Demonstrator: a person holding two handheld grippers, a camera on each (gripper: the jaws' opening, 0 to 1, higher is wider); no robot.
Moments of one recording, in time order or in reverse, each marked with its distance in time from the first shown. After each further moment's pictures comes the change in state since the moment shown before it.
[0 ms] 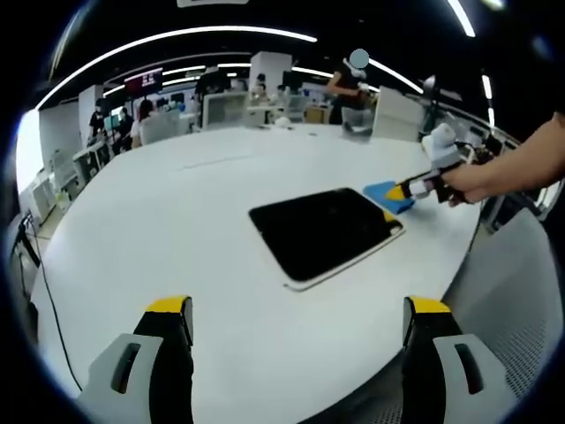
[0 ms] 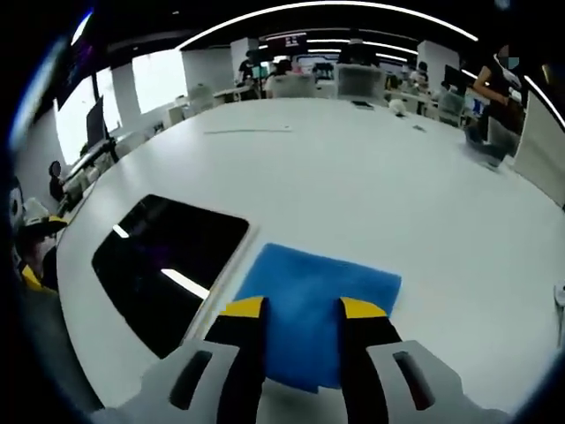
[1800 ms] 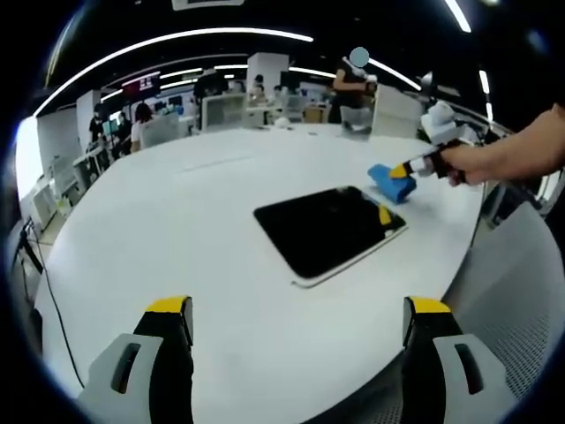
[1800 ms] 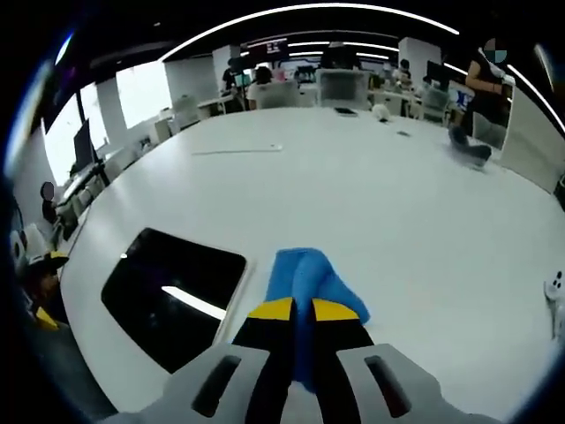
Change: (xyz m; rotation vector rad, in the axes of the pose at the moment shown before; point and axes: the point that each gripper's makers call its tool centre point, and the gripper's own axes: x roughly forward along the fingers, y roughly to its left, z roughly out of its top) left arm -0.004 0.009 -0.002 0.025 0.001 0.008; right arm -0.018 -0.004 0.034 0.107 -0.016 -0.015
